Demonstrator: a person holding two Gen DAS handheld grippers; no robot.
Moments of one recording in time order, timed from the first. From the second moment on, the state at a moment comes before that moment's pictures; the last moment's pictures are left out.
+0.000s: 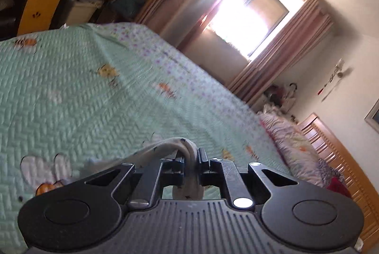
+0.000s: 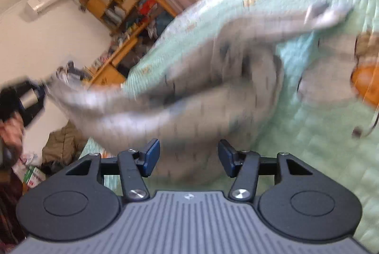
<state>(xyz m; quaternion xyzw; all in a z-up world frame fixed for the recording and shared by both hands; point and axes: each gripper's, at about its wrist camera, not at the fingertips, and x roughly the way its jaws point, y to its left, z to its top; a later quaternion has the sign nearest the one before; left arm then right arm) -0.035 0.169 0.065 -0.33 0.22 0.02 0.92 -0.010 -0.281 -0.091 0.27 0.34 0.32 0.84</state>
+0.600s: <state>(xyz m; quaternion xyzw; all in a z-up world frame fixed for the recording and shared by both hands) -0.057 0.146 0.085 -0.30 0.20 -0.08 0.93 0.031 -0.150 -0.081 -0.33 0.12 0.31 0.88</state>
